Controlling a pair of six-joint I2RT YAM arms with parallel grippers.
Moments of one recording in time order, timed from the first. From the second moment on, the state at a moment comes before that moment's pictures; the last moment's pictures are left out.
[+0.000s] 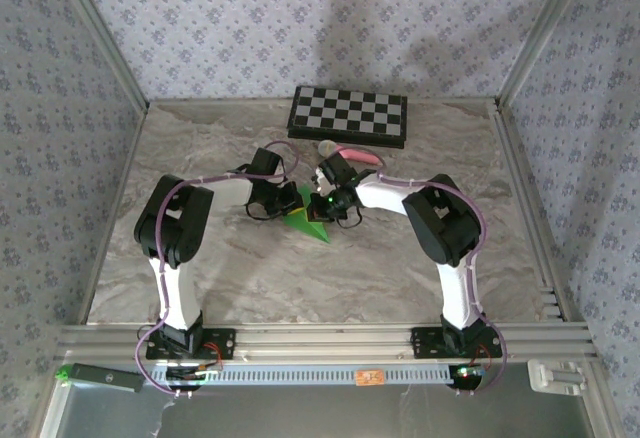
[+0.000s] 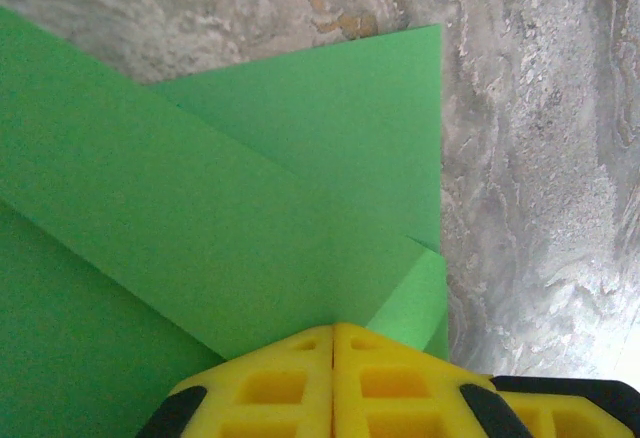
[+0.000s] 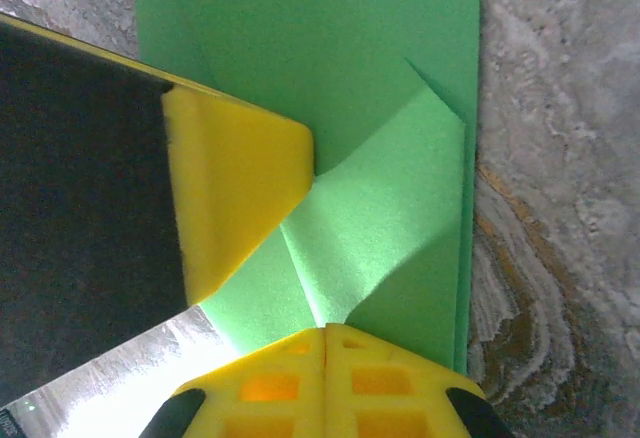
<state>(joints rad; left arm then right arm) -0.44 1.94 1.11 -0.24 0.46 -0.74 0.65 2.04 1.30 -0.34 -0.45 0.54</state>
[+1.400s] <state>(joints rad) -0.41 1.86 1.19 -0.27 0.51 -0.81 0.60 1.61 0.90 -0.26 -0.42 0.56</state>
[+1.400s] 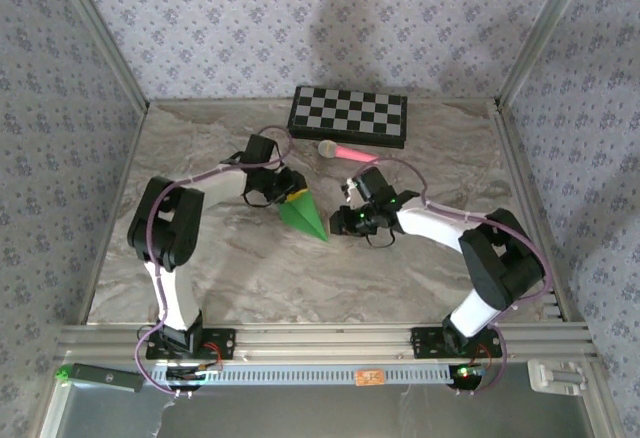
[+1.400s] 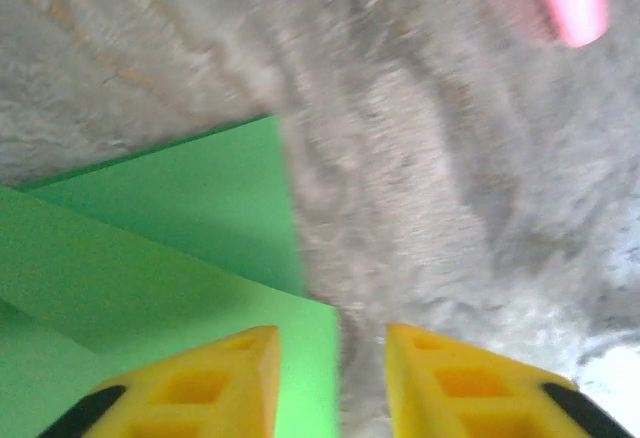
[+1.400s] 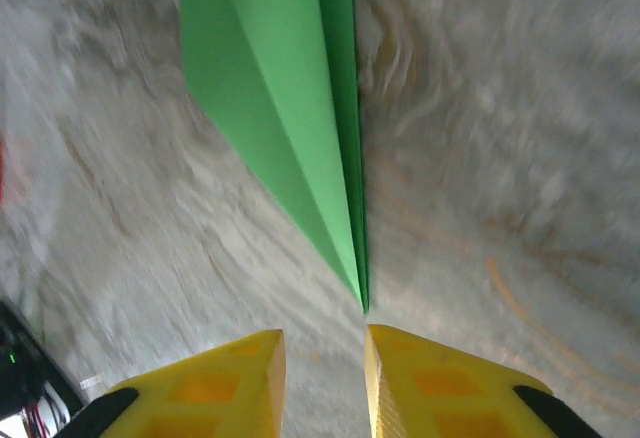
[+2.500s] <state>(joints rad) -0.23 1.50 0.77 -0.06 0.50 -0.92 0.56 2.08 1.34 -0.23 -0.59 0.44</state>
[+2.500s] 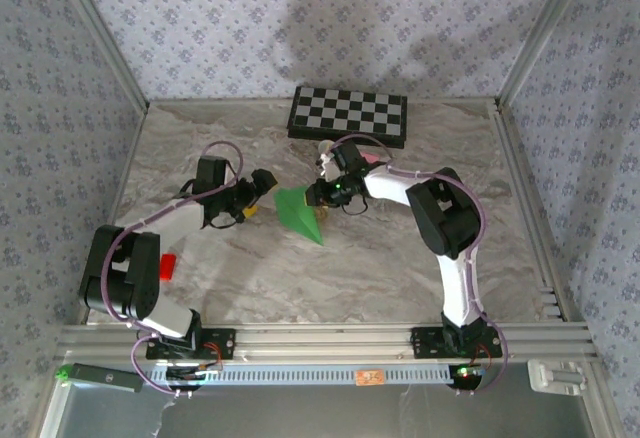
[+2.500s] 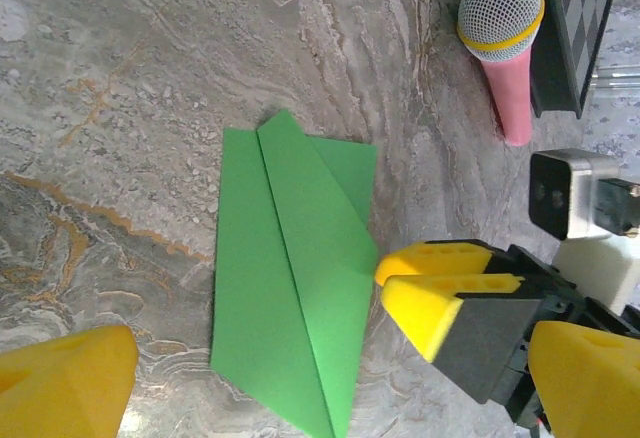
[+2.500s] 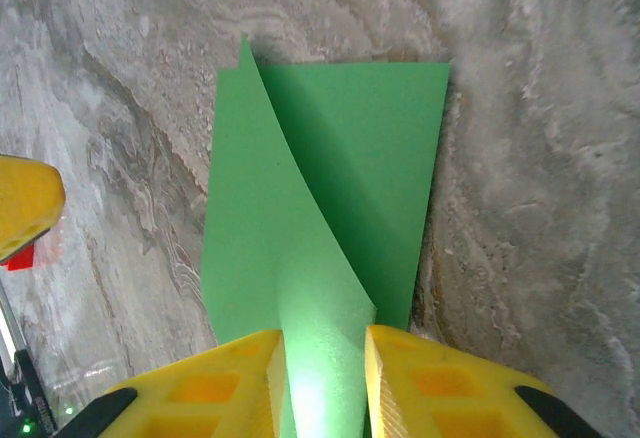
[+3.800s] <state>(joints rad) -0.23 1.51 0.76 0.02 0.60 -0.92 0.57 2.03 1.27 -0.07 -0.67 0.52</state>
